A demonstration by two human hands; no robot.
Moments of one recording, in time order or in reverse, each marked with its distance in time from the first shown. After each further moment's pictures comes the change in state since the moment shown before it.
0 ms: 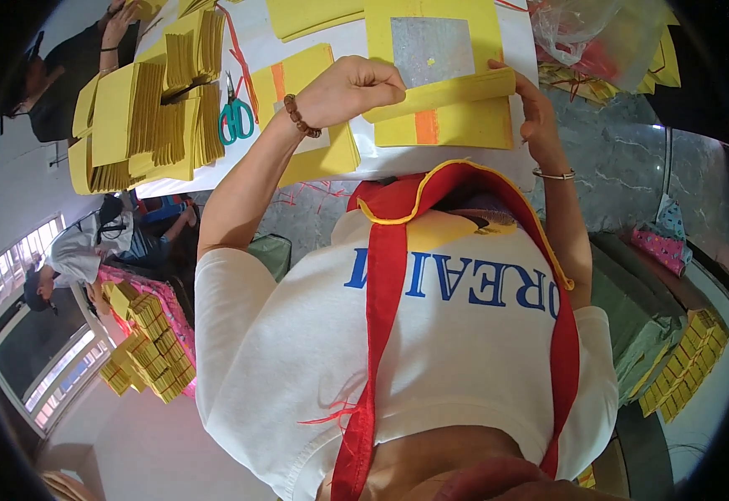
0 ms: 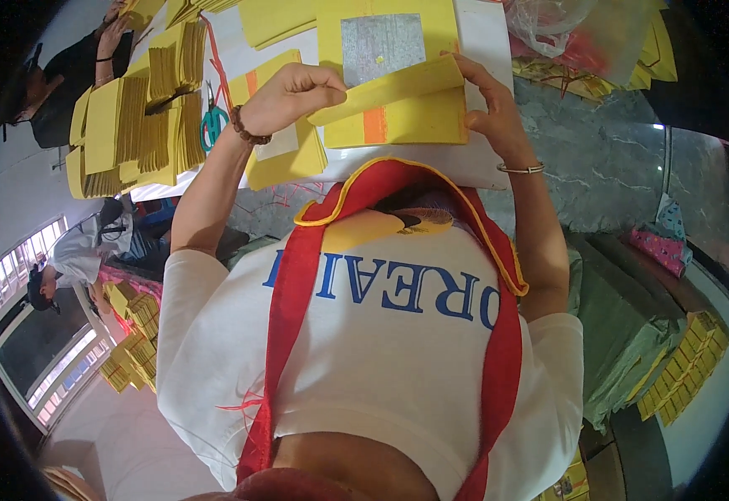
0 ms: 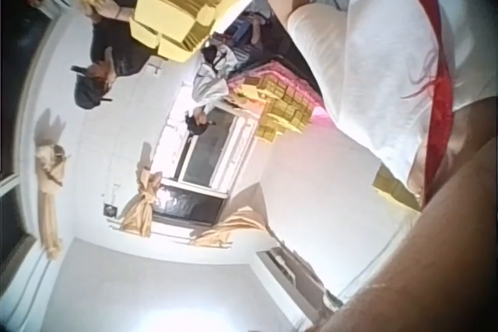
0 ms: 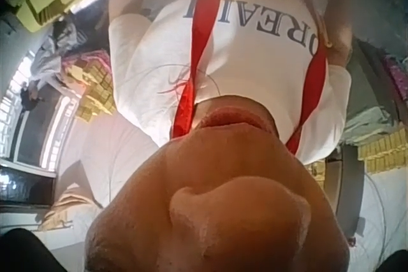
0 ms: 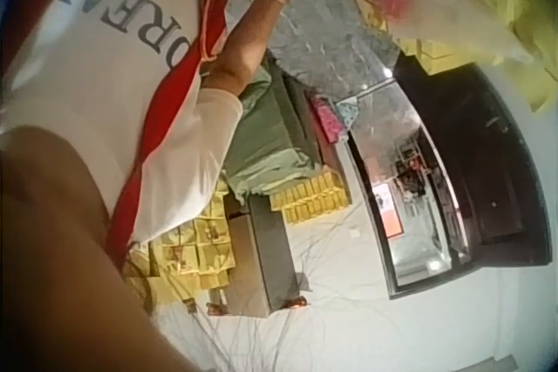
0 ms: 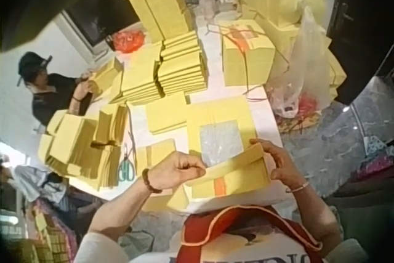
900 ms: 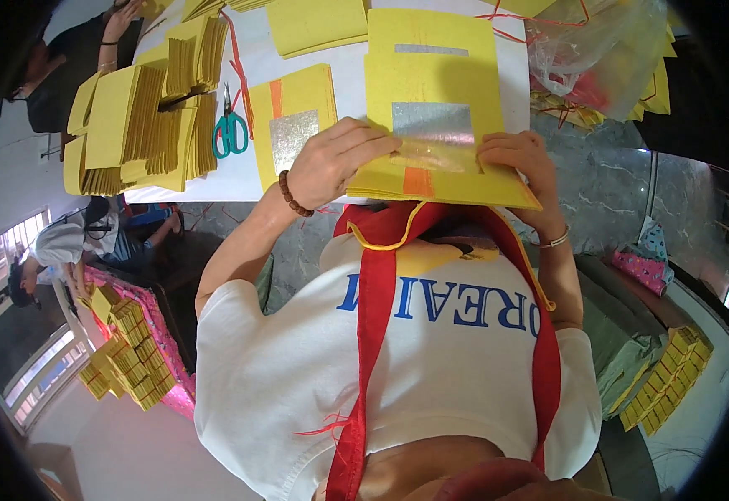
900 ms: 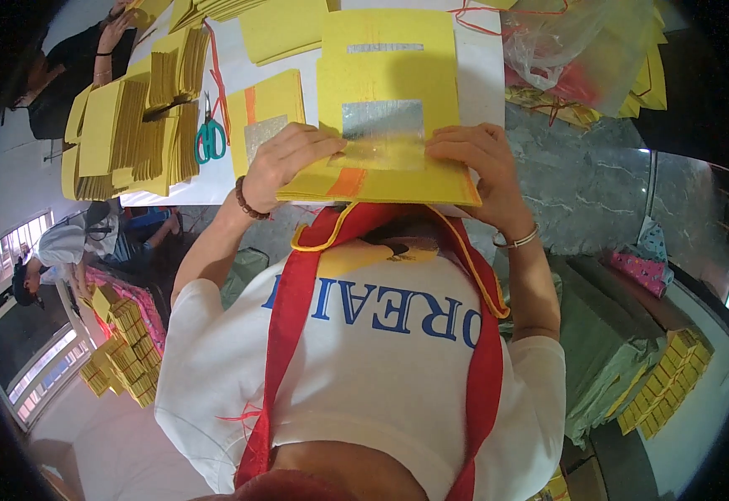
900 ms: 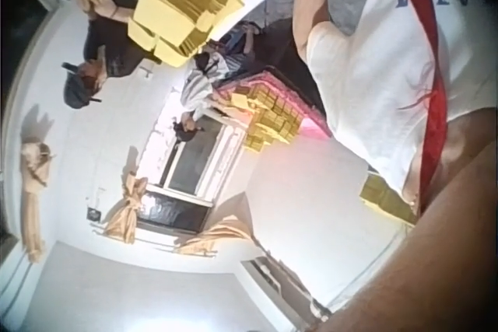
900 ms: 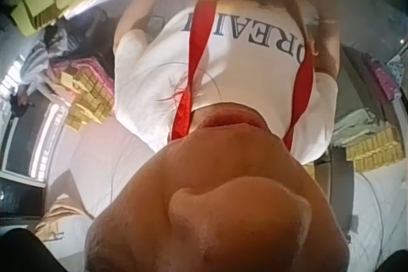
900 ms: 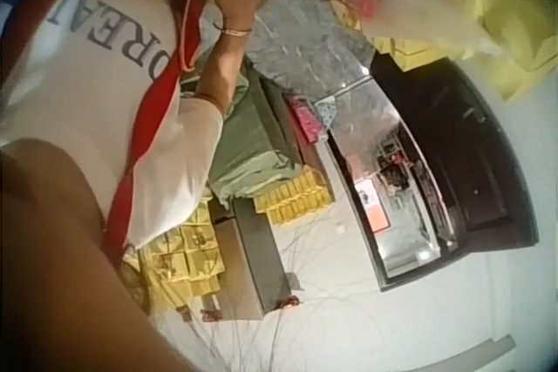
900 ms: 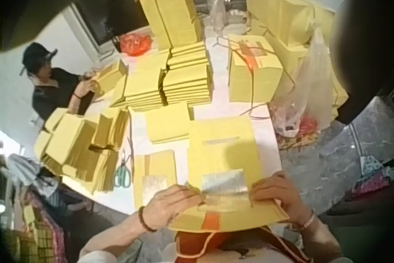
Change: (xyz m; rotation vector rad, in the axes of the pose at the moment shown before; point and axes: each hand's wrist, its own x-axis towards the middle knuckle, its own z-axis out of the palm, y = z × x) left_hand -0.041 -0.008 0.028 0.705 0.375 0.614; right_hand -0.002 -0.074 0.017 -0.574 -0.066 -0.275
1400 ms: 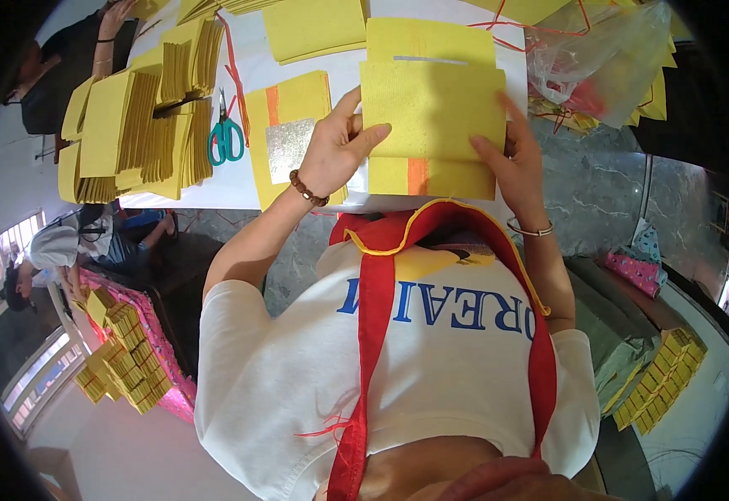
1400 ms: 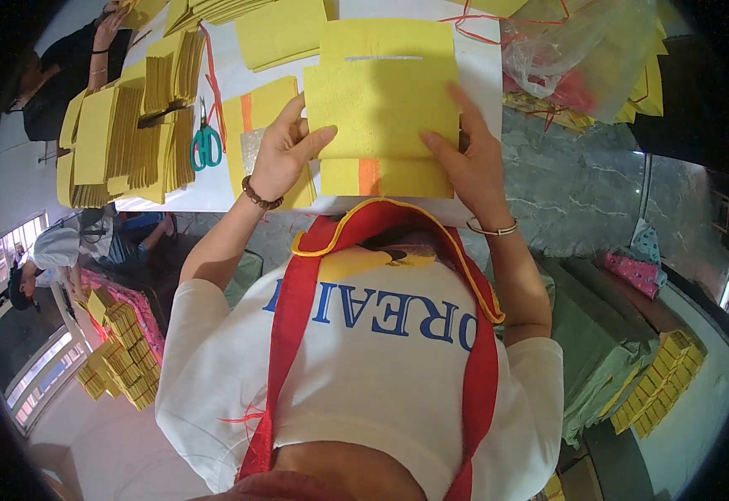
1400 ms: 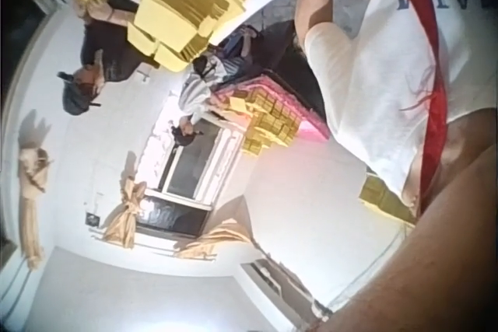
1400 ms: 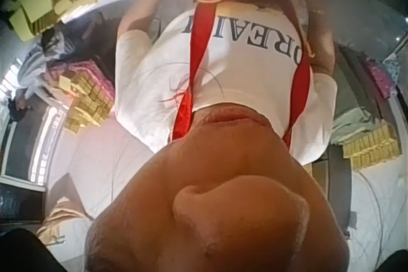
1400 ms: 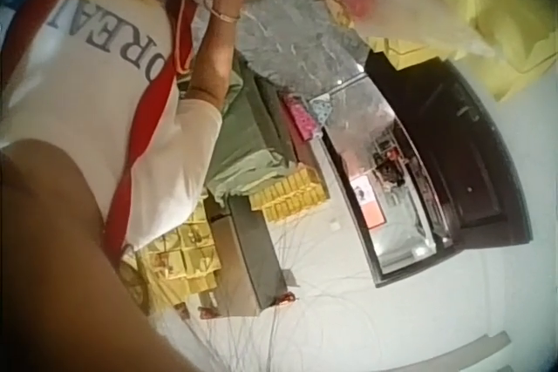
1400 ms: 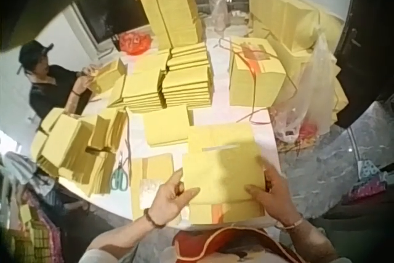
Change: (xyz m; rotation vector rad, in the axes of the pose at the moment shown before) left_hand 0.007 -0.019 0.034 -0.809 0.251 -0.755; right_hand 0.019 0.013 0.035 0.537 0.318 0.680
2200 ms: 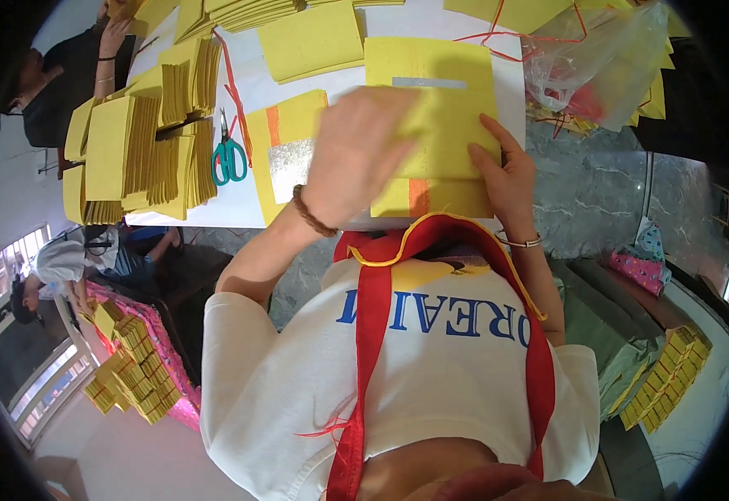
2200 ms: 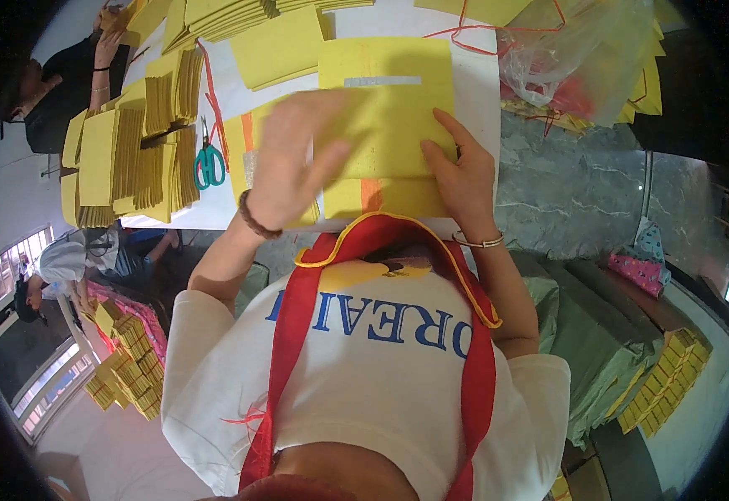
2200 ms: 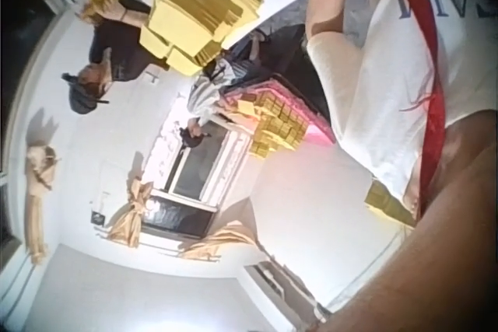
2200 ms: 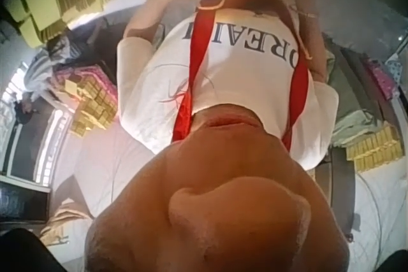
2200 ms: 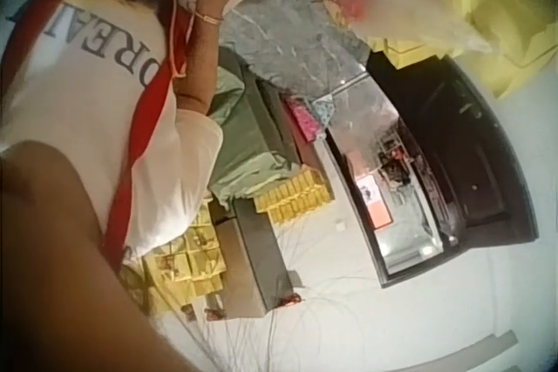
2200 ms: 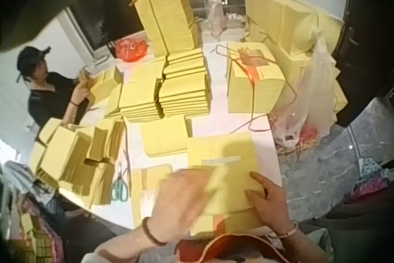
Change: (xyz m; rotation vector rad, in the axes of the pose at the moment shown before) left_hand 0.020 0.062 0.009 0.853 0.070 0.593; right_hand 0.007 0.006 0.008 -0.206 0.125 0.014
